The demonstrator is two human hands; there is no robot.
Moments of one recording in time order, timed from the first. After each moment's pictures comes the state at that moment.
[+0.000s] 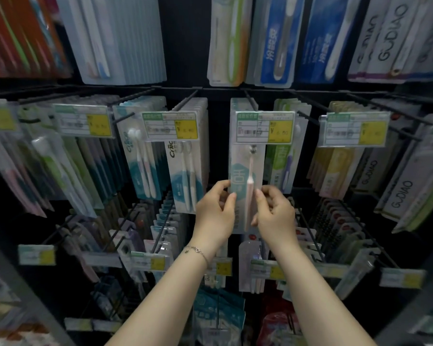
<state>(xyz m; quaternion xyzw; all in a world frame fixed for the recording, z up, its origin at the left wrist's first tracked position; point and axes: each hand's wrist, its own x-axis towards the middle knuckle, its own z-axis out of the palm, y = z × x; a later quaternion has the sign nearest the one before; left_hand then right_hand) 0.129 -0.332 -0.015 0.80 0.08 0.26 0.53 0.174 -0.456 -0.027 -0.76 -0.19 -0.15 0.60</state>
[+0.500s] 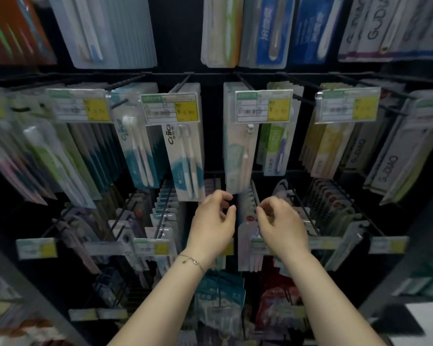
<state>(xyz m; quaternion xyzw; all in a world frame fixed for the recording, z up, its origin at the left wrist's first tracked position) 0.093 -0.327 -0.048 0.89 0.04 0.23 0.40 0.150 -0.485 -0.067 -0.92 -0.16 -0.18 0.32</state>
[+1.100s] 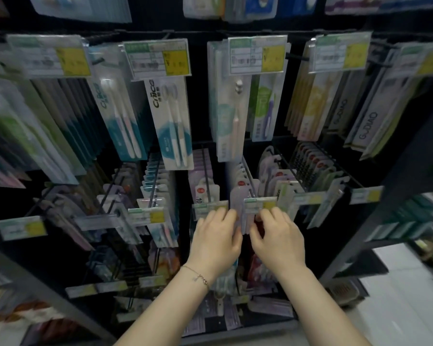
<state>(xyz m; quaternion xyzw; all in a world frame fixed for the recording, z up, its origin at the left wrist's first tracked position) 0.045 -0.340 -0.135 0.96 -0.08 0.21 0.18 0.069 -0.495 -0.136 -0.94 -0.13 -0.25 0.18</state>
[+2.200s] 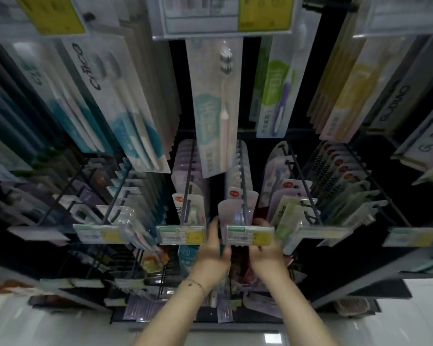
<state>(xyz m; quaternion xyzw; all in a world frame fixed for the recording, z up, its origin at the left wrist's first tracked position) 0.128 -0.371 -0.238 0.86 0.16 0.01 0.48 0.176 -0.507 -0.237 -0.86 -0.03 0.07 0.50</state>
